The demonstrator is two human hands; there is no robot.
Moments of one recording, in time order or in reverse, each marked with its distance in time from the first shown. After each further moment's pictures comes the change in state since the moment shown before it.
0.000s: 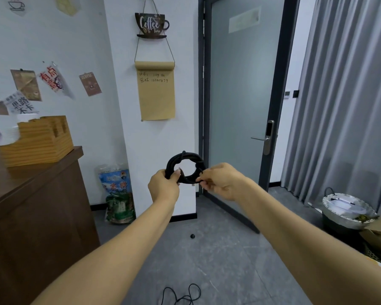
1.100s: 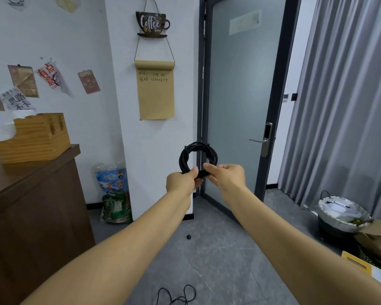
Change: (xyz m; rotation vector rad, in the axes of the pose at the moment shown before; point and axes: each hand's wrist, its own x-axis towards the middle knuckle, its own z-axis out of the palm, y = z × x) left_hand -0.014 0.025 0.025 -0.401 -0.204 -0.341; right_hand 0.007 0.015 -0.004 0.084 0.356 -0.191
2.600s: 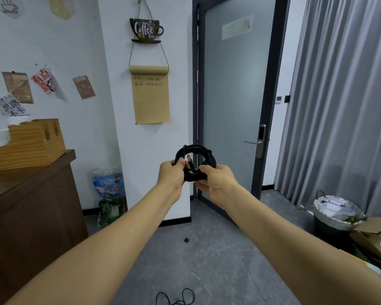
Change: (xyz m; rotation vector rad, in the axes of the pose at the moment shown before) left_hand -0.003 0.020 0.000 -0.011 -0.132 0.174; right_hand -0.012 -0.012 -0.001 0.175 -0.179 0.137
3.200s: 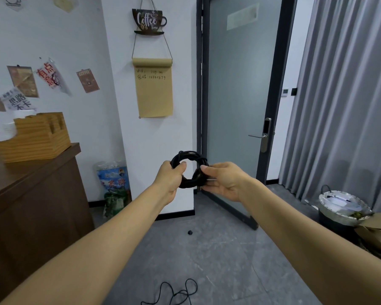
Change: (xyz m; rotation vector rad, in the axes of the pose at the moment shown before) left_hand 0.000 -0.013 -0.018 0.244 -0.047 -0.024; right_hand 0.000 -0.002 -0.029 -0.201 -0.254 0.075
